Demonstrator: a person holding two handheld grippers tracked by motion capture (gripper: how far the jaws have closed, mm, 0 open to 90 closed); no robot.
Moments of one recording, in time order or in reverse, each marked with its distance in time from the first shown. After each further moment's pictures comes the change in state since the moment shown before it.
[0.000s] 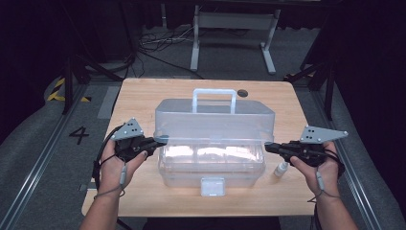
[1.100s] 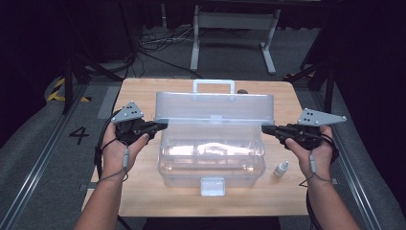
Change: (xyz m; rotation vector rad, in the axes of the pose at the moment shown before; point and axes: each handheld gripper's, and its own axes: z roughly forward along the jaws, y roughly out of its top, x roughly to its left) left arm 0.014 0.035 0.004 -0.043 0.059 -0.022; right arm -0.015 0.033 0.013 -0.086 -0.071 0.010
